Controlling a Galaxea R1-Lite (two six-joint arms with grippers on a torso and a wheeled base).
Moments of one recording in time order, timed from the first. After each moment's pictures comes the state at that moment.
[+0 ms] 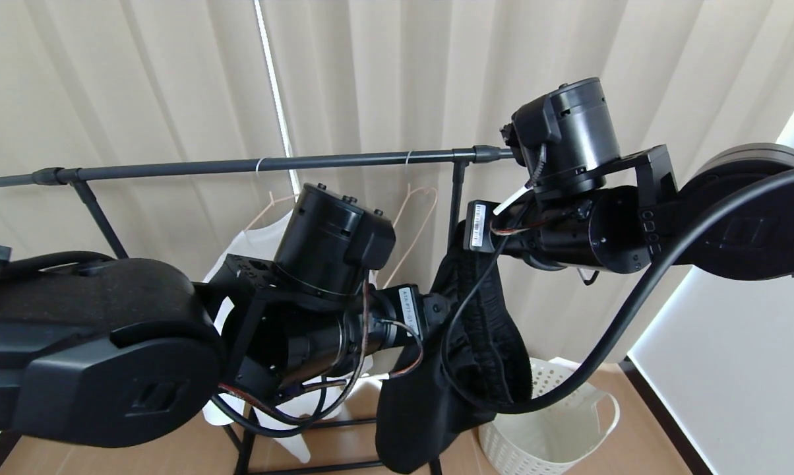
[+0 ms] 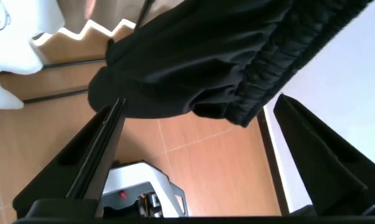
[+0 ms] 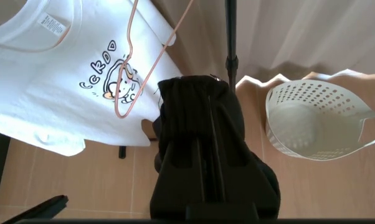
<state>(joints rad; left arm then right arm) -0.85 1.76 -1.13 -0.04 0.23 -0.67 0.73 1.86 -1.52 0.23 -0.47 0.55</state>
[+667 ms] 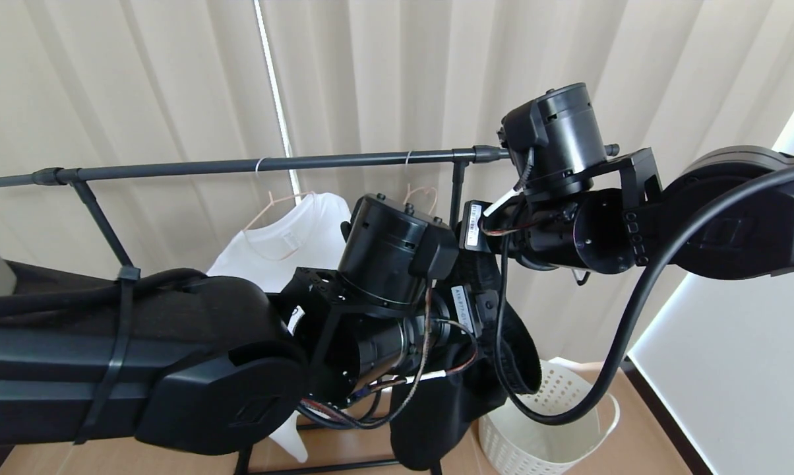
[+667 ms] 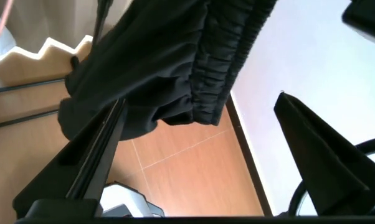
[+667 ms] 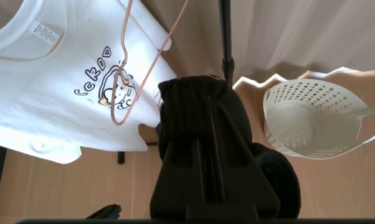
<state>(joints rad) -0.91 1.87 -1.20 -0.18 0.24 -0.67 0.73 1.88 -1.54 0.23 -0.50 0.57</state>
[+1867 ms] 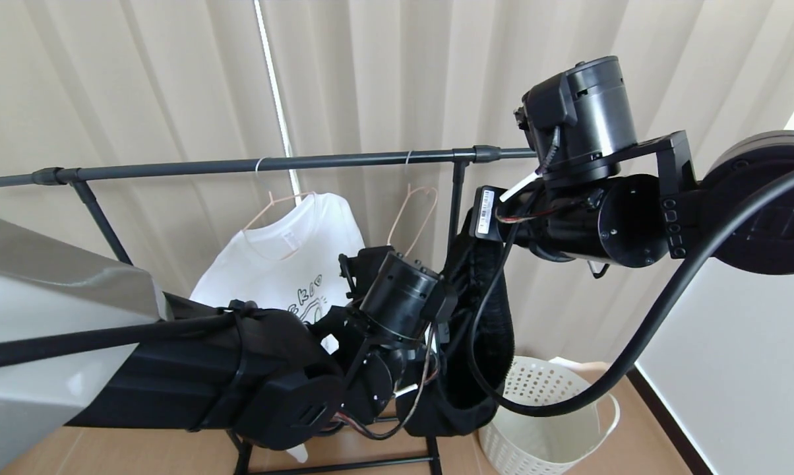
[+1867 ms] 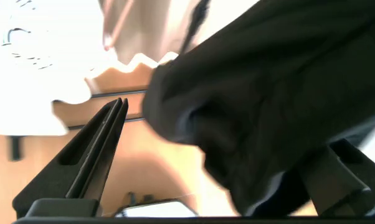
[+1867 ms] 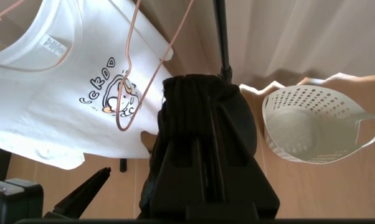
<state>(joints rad) -0.87 2.00 -1.13 -0.20 0.53 -0.58 0.74 1.83 -1.53 0.23 -0.54 0.57</state>
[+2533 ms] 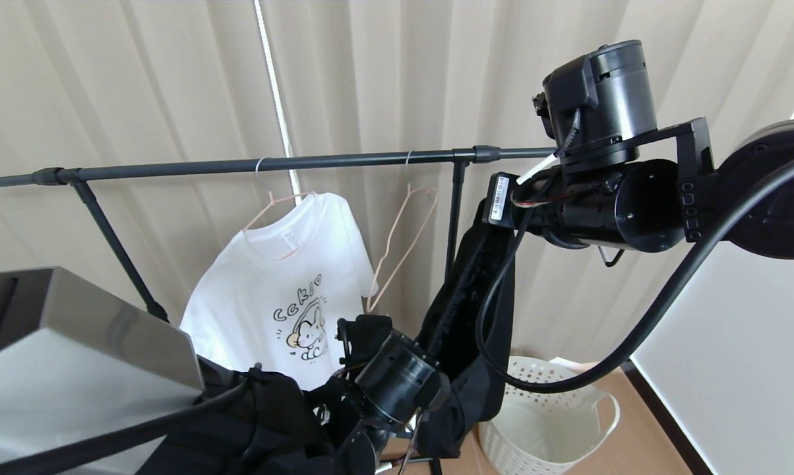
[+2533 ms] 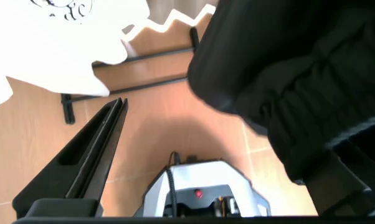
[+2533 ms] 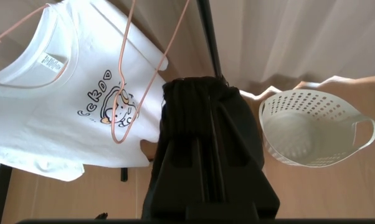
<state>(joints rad) -0.91 2.02 -0.92 -0.21 0.54 -0.58 0.70 1.82 -1.55 0.23 -0.54 0.57</state>
